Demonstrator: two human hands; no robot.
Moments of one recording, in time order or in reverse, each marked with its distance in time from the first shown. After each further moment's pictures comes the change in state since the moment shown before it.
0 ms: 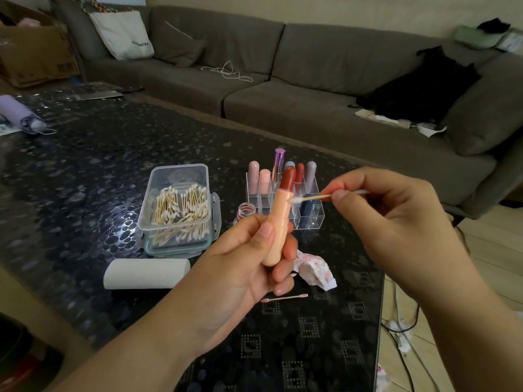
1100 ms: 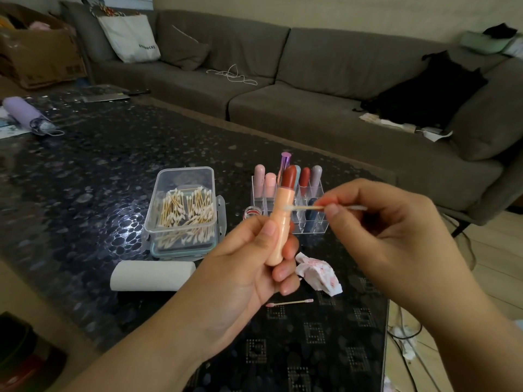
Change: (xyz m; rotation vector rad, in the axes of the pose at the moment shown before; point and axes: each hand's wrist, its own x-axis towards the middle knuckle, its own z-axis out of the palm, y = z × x) left_hand -0.001 0.005 0.004 -0.062 0.073 0.010; right_hand -0.005 0.007 0.007 -0.170 -0.018 -0.214
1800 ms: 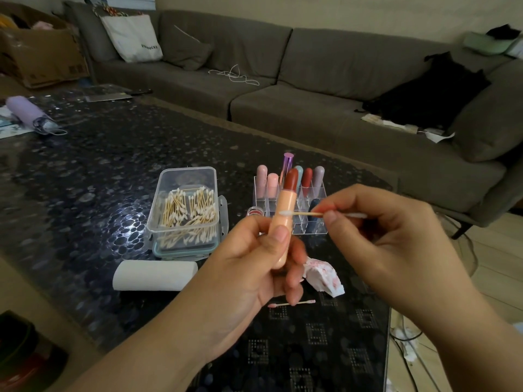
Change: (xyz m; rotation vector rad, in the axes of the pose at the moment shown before) left_hand -0.002 0.001 0.000 0.128 0.009 0.026; right_hand -0.002 -0.002 0.003 -0.029 -0.015 -0.011
